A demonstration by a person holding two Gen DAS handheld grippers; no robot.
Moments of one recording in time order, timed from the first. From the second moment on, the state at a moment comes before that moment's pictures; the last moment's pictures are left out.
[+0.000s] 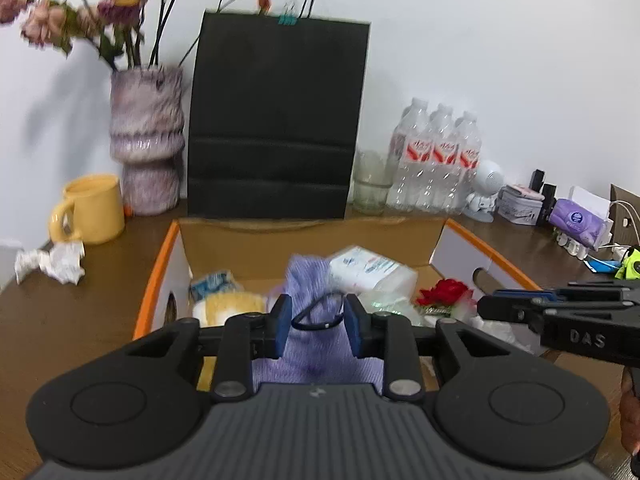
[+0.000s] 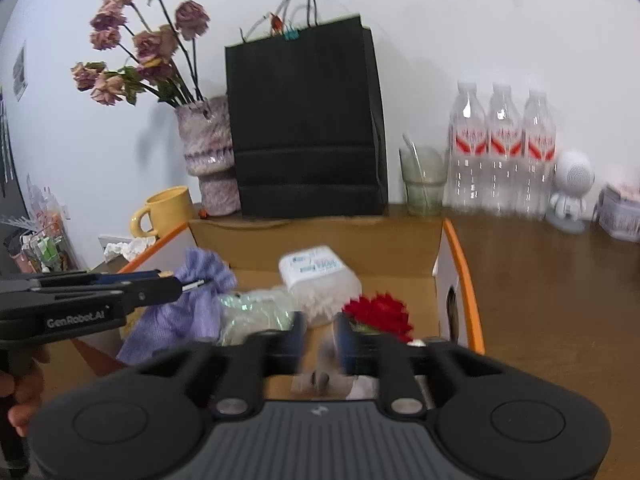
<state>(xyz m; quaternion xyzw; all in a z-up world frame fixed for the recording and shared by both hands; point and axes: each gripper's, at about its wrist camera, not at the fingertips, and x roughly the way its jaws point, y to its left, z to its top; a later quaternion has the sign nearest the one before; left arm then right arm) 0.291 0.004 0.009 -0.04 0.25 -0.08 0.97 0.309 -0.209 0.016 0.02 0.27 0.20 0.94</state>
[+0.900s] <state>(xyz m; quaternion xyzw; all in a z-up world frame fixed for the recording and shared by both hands) 0.281 0.005 0.004 -0.05 0.24 -0.04 0.97 0.300 -0.203 0.010 0.00 0.27 0.18 0.95</state>
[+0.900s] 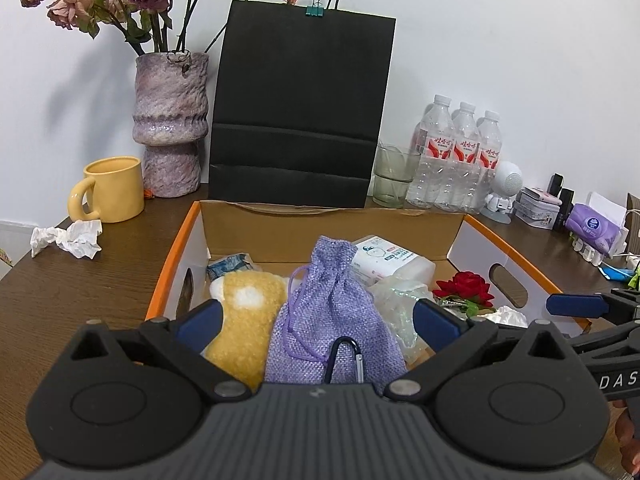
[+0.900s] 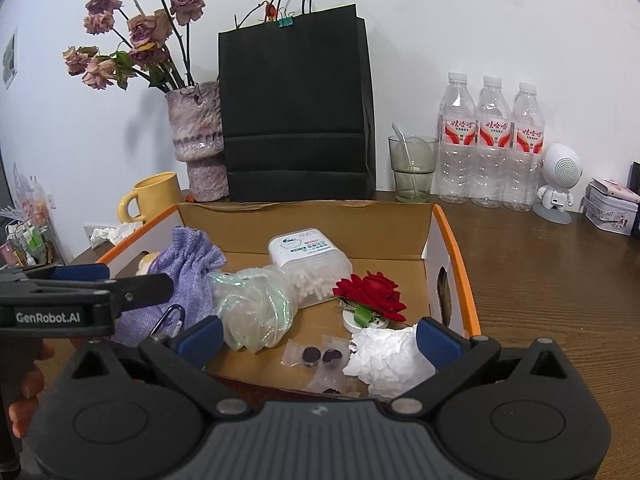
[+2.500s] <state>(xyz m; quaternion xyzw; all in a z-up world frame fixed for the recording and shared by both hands) 0.191 -0.016 -0.014 -0.05 0.30 -0.09 0.95 0.208 -0.253 -0.015 0.00 0.31 0.12 0.94</state>
